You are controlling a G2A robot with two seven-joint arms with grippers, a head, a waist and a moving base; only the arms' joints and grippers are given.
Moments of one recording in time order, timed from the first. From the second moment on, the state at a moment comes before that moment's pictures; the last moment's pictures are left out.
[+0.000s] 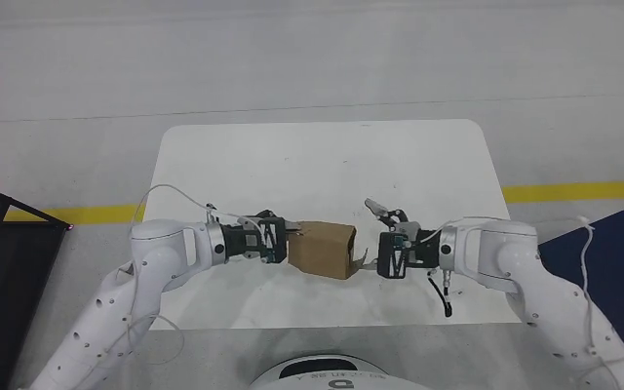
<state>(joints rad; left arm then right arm) 1.43 -0.91 -1.21 -2.03 1.69 -0.86 0.00 -1.54 -0.78 1.30 -2.09 -1.34 -0.83 0.18</state>
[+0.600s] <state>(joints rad) 1.48 -0.91 -1.24 -2.04 1.67 -0.78 0.02 -1.67 -0.80 1.40 -2.05 -1.20 -0.63 0.00</state>
